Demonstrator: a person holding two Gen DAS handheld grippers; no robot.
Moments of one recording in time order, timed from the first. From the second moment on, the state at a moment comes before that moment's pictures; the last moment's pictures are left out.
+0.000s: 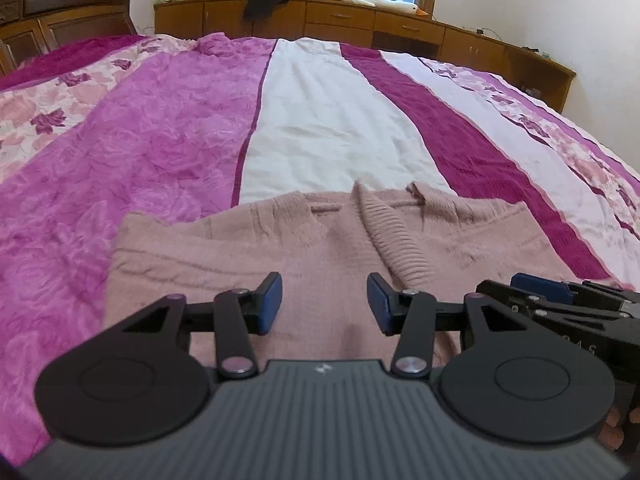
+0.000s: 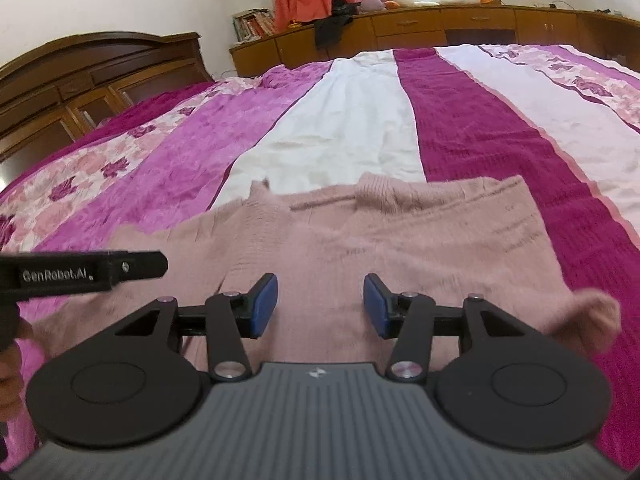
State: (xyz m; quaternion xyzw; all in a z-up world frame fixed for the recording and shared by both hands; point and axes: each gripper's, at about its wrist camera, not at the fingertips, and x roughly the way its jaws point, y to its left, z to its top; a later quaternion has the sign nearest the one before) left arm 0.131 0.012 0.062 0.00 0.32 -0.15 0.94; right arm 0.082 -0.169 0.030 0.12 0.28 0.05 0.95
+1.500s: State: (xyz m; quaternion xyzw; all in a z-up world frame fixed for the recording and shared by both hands) left arm 0.054 -0.007 0.020 0.17 0.28 -0.21 0.92; right arm 0.022 -0.113 0.011 -0.08 0.28 0.10 0.95
